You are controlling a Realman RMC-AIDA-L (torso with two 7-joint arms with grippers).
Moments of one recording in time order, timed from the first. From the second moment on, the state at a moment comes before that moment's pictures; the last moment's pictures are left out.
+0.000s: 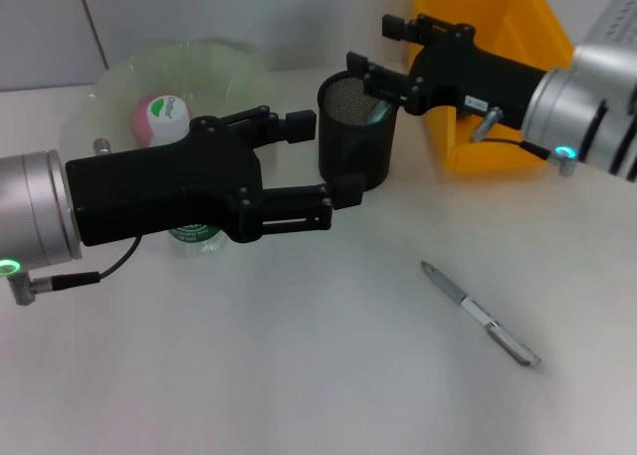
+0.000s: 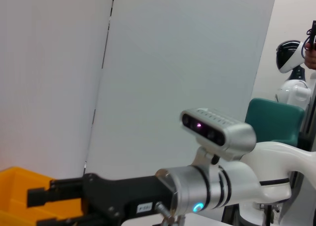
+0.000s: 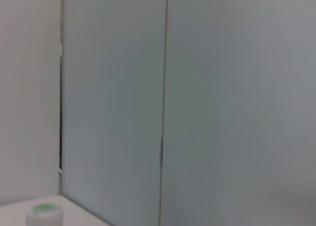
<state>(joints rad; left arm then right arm) -0.21 -2.07 1.45 1.40 1.47 1.33 -1.83 0.52 2.08 -1.16 -0.66 -1.23 -1.05 1.04</state>
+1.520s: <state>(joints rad) -0.18 -2.06 1.30 1.42 1.74 1.55 -1.90 0.51 2.00 -0.81 -1.45 -2.10 -1.88 2.27</state>
